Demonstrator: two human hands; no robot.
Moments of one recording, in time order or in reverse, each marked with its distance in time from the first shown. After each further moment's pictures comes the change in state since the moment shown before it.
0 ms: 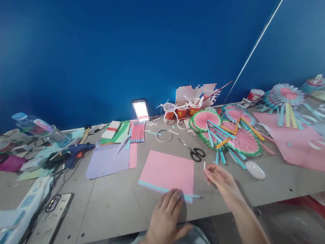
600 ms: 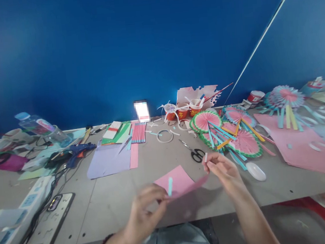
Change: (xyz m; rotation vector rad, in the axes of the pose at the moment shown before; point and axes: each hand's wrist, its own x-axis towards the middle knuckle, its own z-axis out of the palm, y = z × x) left_hand 0.047 -0.014 -0.106 -0.732 0.158 -0.260; right_hand 0.004 -0.045 0.010 0.017 -0.102 -0.287
